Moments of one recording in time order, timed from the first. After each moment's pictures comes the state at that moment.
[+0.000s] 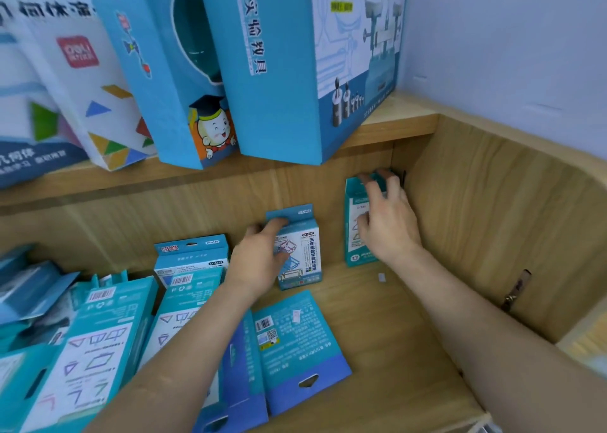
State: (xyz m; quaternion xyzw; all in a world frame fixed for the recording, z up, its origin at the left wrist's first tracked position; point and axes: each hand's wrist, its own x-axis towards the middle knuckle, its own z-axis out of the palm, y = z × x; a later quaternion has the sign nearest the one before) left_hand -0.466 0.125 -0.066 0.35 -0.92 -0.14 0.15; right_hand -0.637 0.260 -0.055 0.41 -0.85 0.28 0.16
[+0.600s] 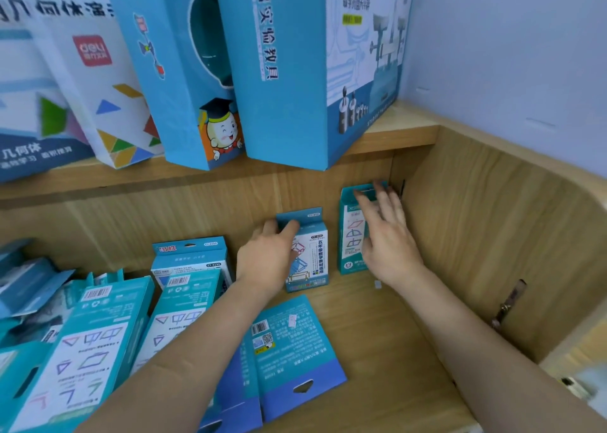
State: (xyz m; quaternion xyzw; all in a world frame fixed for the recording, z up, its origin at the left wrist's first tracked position) left_hand -0.482 0.128 -0.074 0.30 -0.94 0.02 0.18; right_hand -0.631 0.275 -0.065 0.46 -0.84 0.27 0.11
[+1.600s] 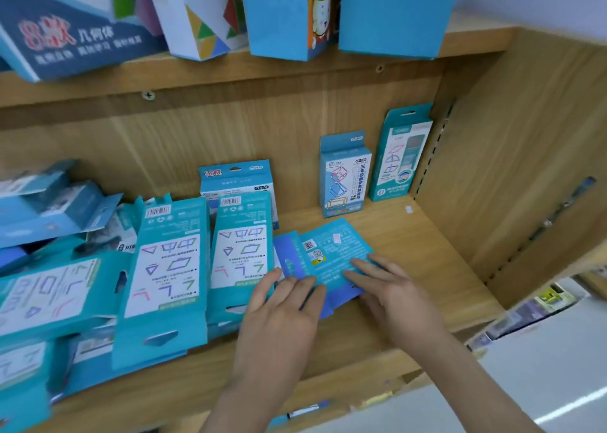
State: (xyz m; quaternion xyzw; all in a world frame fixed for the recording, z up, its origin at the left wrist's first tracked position) left_hand -0.292 0.213 -0.129 0.15 -0.97 0.05 0.19; right_hand -0.463 0.331 -0.161 0.54 -0.81 0.24 0.02
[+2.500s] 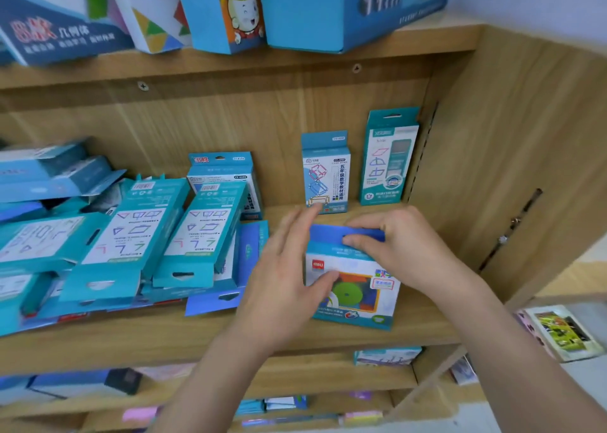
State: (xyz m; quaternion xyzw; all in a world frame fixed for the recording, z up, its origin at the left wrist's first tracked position) left_hand -0.372 0.278 -0.088 0.27 -0.89 -0.25 0.28; right_hand -0.552 0.350 -0.074 0.60 -0.72 0.34 -0.10
